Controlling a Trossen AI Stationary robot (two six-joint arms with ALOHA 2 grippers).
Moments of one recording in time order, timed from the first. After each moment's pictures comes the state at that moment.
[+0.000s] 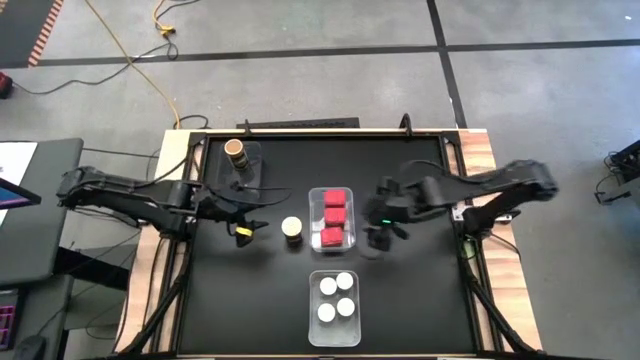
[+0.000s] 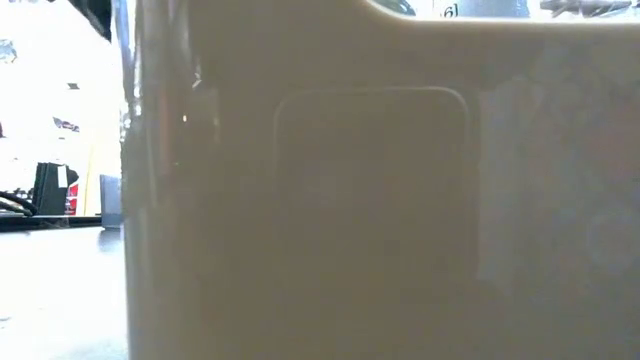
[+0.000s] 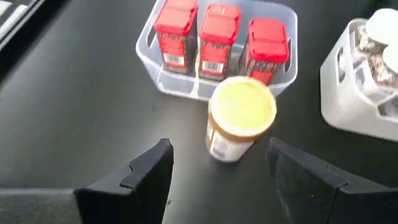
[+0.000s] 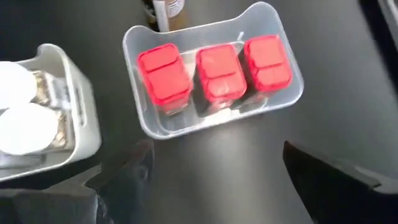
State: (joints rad) left arm -0.10 0.95 0.77 -0.51 -0.25 -0.25; right arm 0.19 1.38 1.28 -0.93 0.29 0.36
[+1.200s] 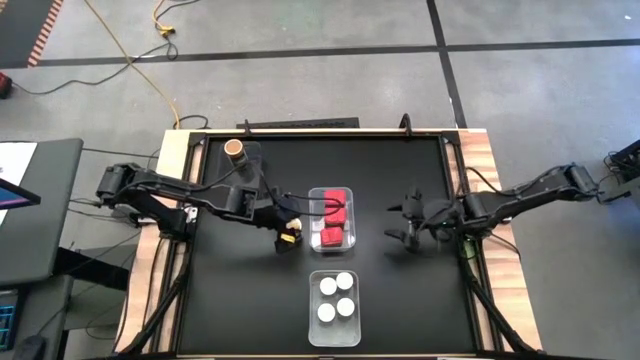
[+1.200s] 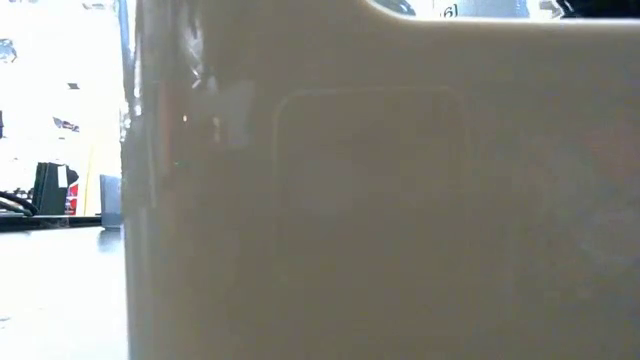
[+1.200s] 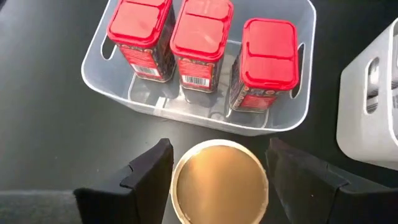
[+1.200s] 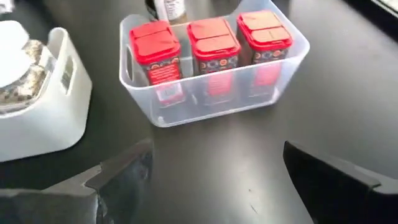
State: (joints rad) left arm -0.10 1.45 1.08 -0.50 -0.23 -0.27; right arm 0.20 0.75 0.33 -0.13 0.29 0.25
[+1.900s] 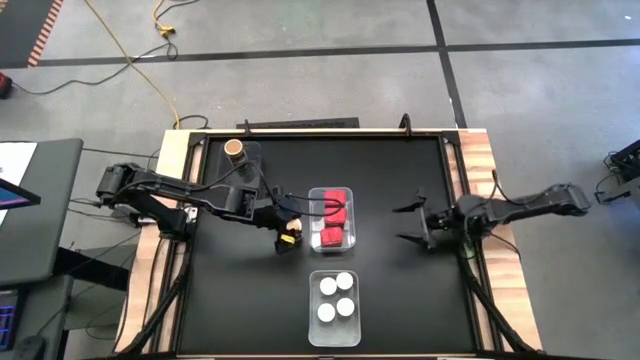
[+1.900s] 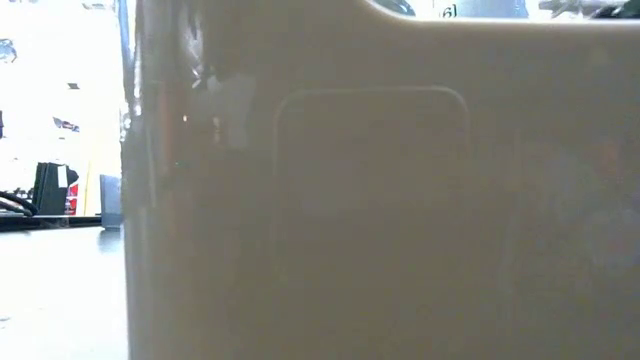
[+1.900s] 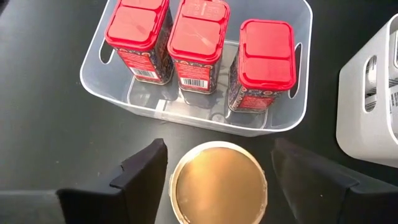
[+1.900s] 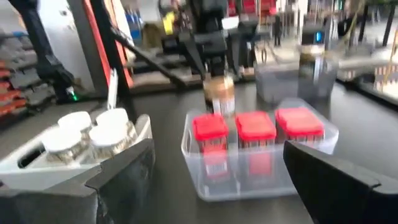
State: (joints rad) left arm -0.10 1.45 1.09 -0.50 -0.22 -0.25; right arm 0.14 0.24 0.01 0.21 0.10 0.13
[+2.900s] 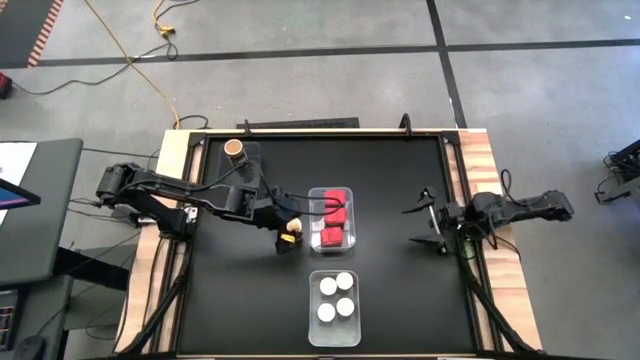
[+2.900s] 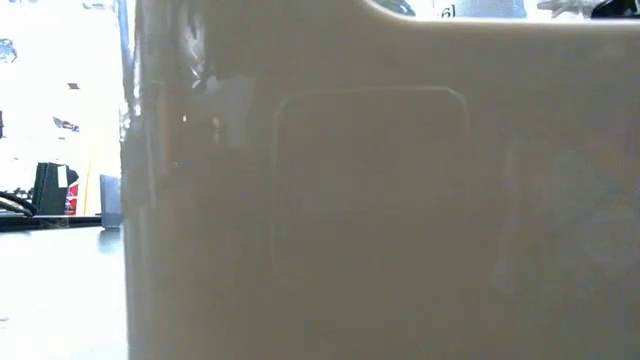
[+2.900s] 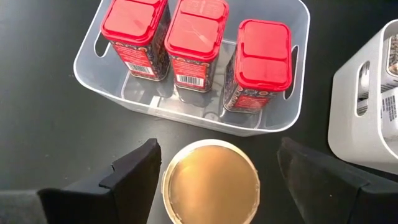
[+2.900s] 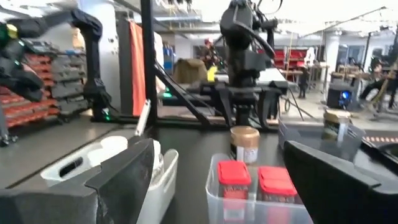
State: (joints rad) left arm -0.10 1.45 1.09 -0.50 -0.21 -0.30; right arm 0.16 0.00 0.01 0.12 0.00 -0.01
